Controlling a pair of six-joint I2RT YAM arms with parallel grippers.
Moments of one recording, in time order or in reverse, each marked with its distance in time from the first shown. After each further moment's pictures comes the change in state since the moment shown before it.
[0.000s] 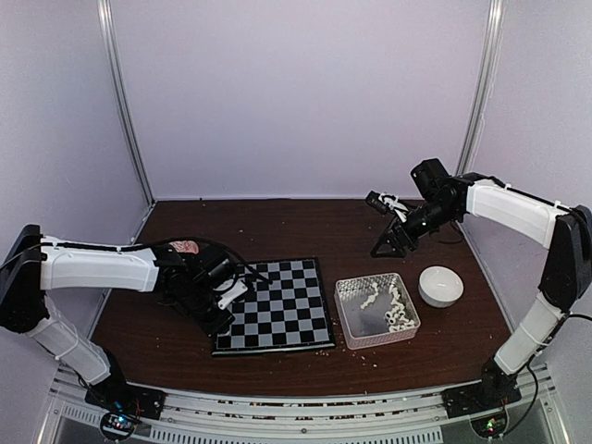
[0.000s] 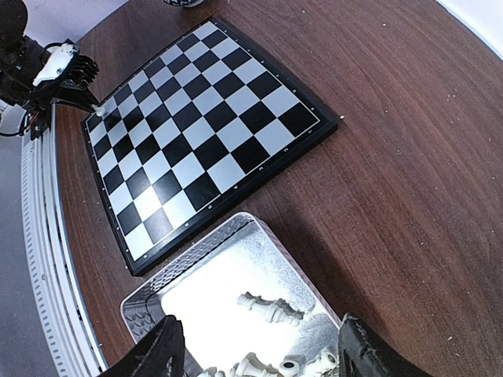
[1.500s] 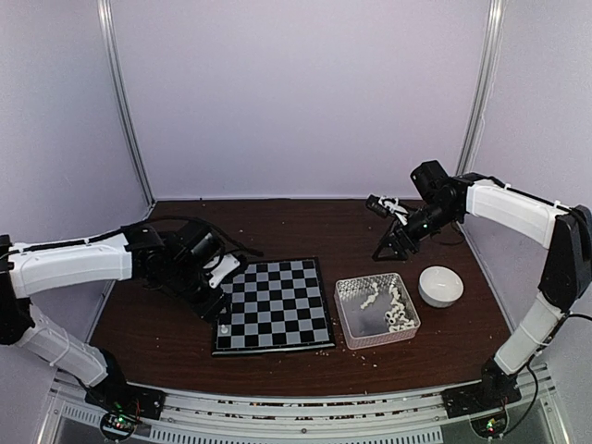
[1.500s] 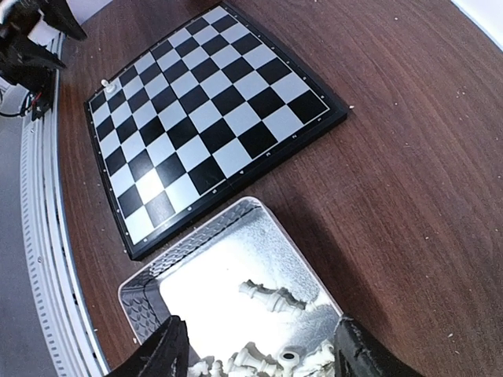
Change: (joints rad) left arm 0.028 -0.132 0.092 -0.082 -0.009 0.021; right arm 0.000 0.001 0.000 -0.040 -0.014 -0.047
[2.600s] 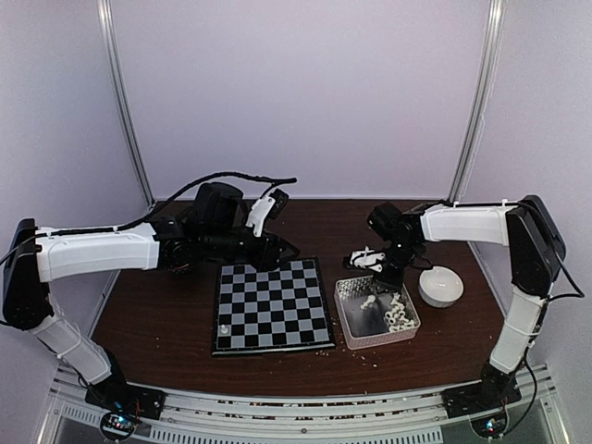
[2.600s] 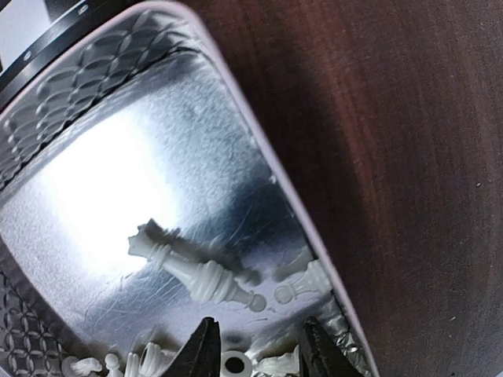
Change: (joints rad) left arm -0.016 0.167 0.124 0.712 0.225 -0.148; right arm 0.203 0.190 -0.098 0.049 0.557 -0.137
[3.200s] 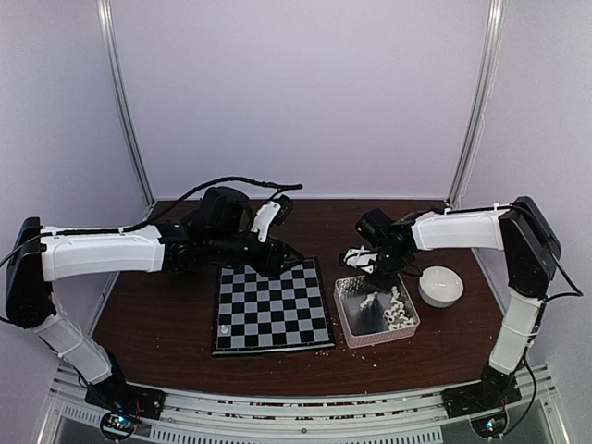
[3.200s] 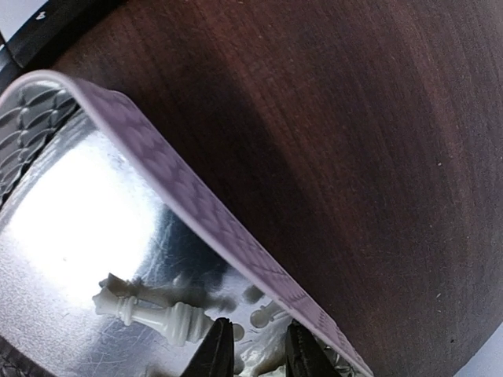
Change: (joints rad) left arm -0.023 0.023 0.000 0.000 0.012 -0.014; right arm 0.072 0.027 -0.016 0.117 0.197 0.221
